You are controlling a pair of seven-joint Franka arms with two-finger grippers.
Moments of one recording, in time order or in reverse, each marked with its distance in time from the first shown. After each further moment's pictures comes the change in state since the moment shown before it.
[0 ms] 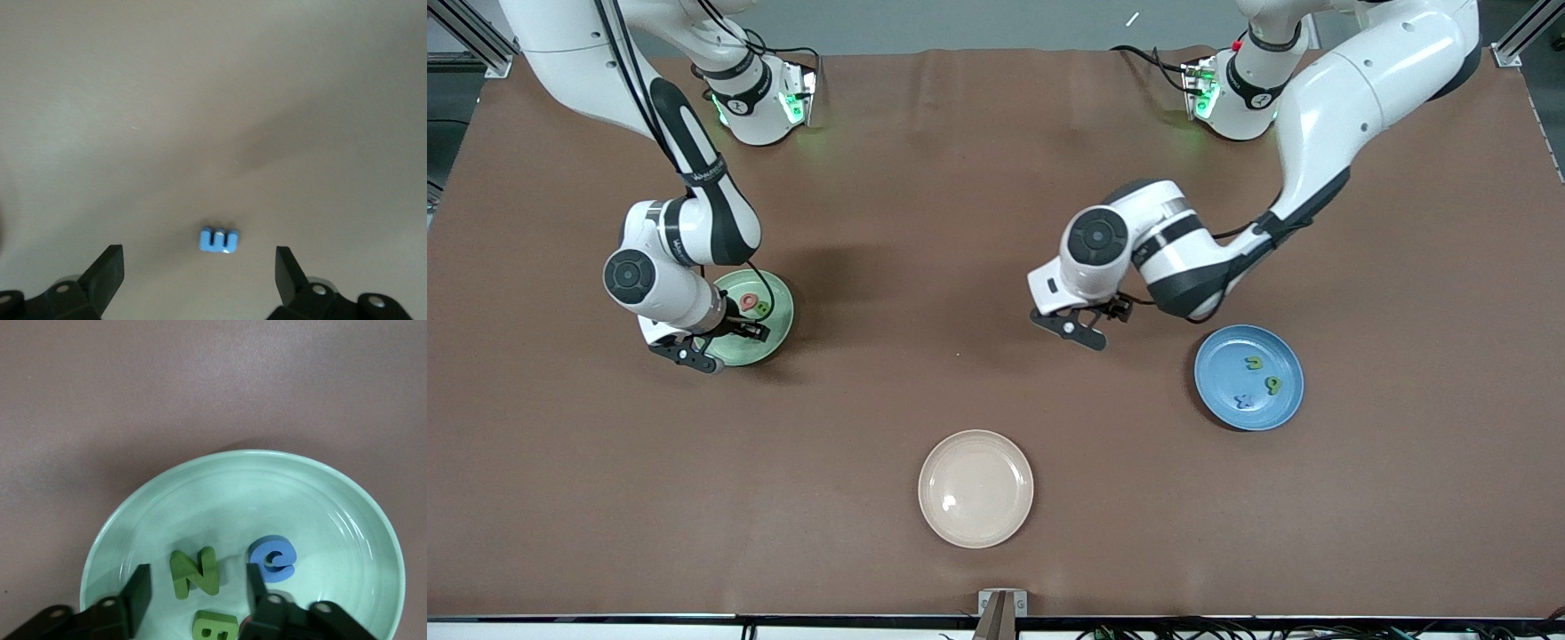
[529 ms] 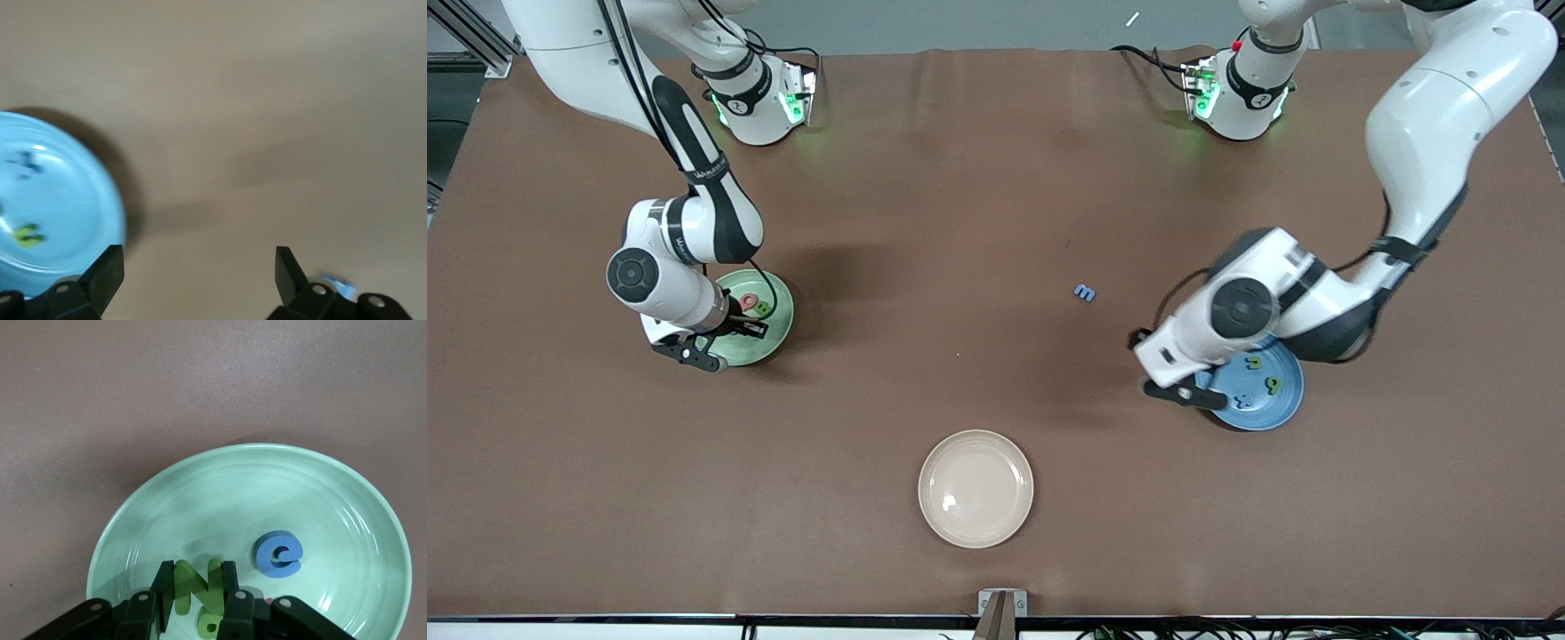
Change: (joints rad) left arm 0.205 -0.001 -0.003 0.057 0.000 -0.014 0.022; right arm 0.007 -0.003 0.002 -0.007 0.000 0.000 0.004
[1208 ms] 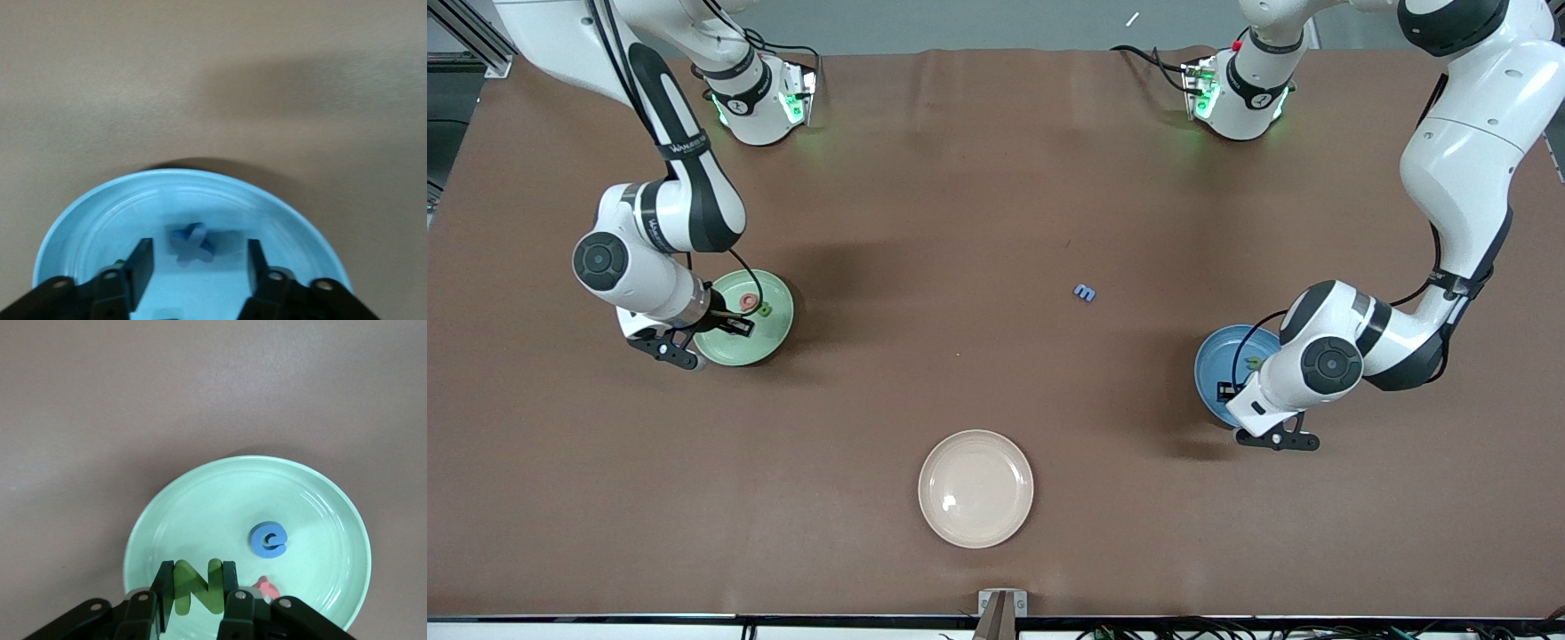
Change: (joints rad) left arm 0.059 0.008 0.312 0.020 0.012 0.221 0.125; right arm 0.000 -0.084 -0.013 0.009 0.000 -0.063 0.011
